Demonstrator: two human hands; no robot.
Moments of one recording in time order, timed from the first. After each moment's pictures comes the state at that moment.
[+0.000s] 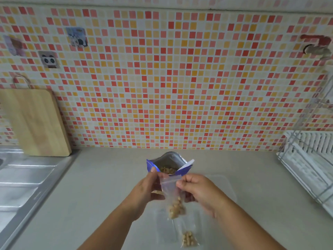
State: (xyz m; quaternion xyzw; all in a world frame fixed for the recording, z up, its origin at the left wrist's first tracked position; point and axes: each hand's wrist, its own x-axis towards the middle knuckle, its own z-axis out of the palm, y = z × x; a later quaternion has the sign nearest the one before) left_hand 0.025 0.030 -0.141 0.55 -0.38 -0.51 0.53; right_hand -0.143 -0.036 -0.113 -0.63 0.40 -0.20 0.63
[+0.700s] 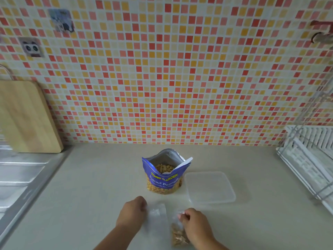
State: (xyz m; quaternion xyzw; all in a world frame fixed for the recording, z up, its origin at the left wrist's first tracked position) left_hand 0.035 0.043 -0.264 0.83 -0.43 -0.28 0.21; right_hand -0.158 -0.014 -0.272 -0.70 0.62 -0.08 0.35
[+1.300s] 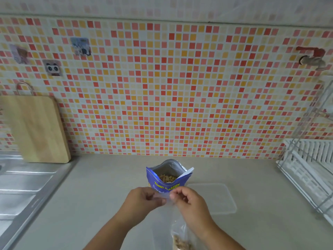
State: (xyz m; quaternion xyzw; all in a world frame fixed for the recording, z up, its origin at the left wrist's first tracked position) left_hand 0.025 0.050 -0.172 0.69 -0.46 -0.38 0.40; right_hand -0.133 -0.004 -0.181 -0.66 0.44 -0.33 0.51
